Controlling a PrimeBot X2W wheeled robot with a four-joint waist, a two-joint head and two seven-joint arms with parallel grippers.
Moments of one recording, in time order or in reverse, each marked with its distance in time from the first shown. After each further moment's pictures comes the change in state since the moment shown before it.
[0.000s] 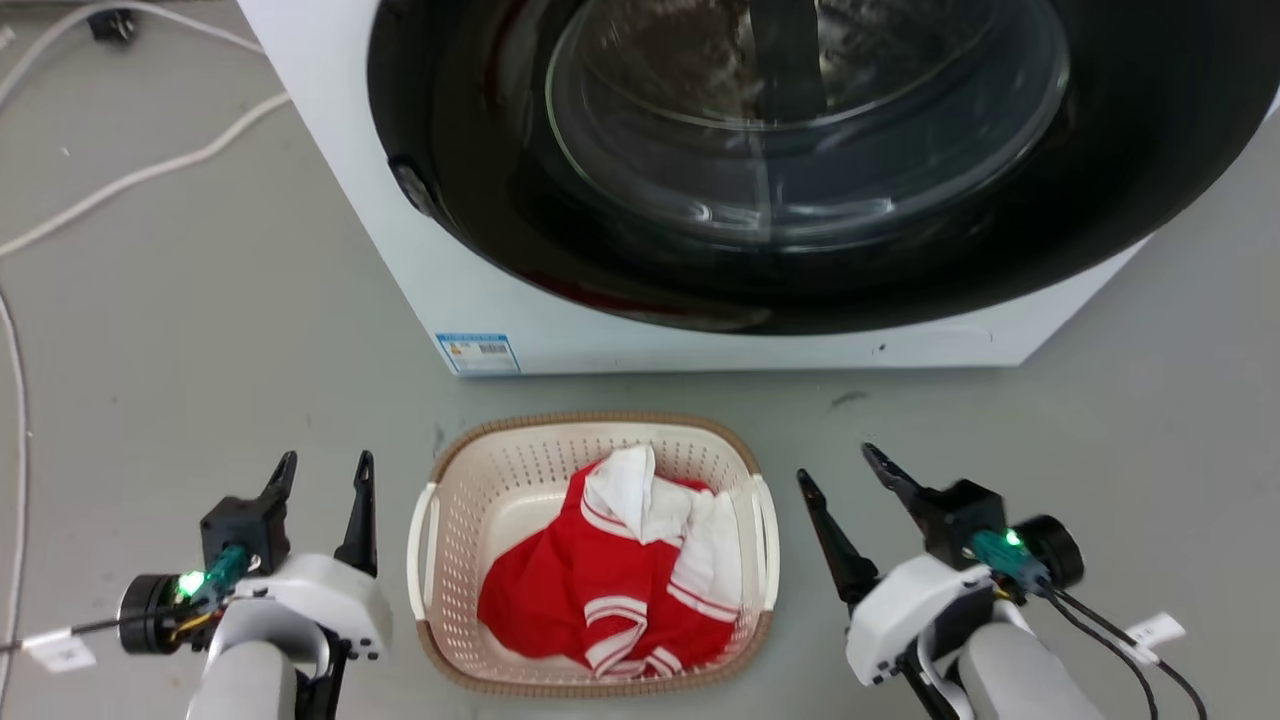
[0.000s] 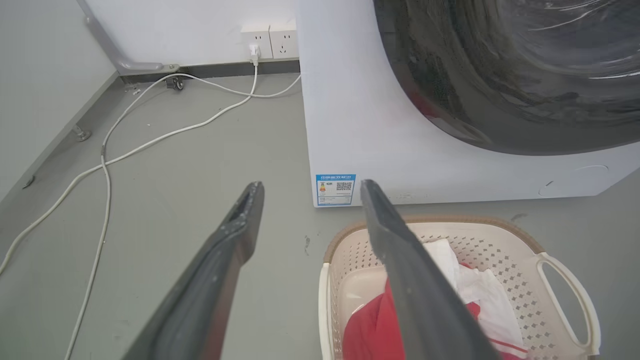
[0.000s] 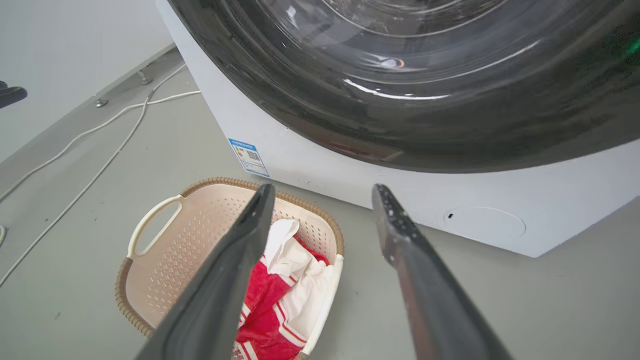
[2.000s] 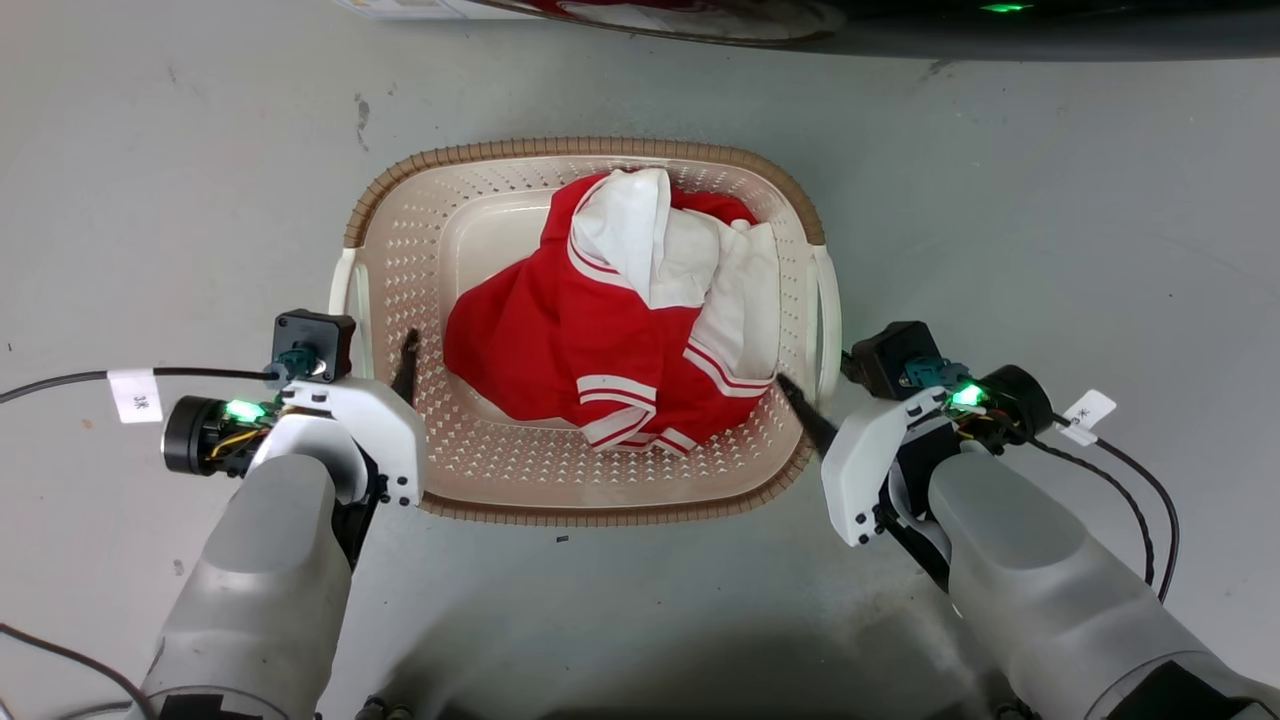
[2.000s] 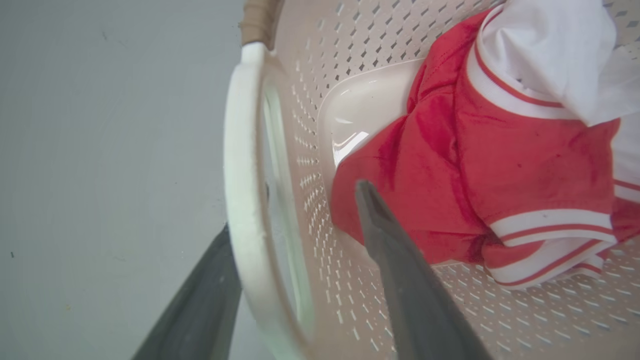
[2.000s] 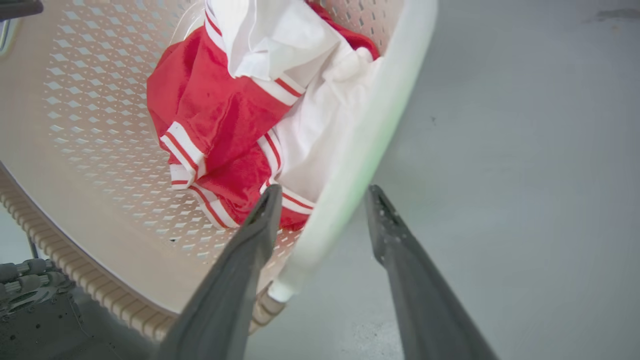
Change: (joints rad) left arm -0.534 0.025 -0.202 0.621 -0.010 -0.008 0.000; right arm -0.551 -0.001 0.480 0.644 0.362 0.000 0.000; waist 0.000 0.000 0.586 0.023
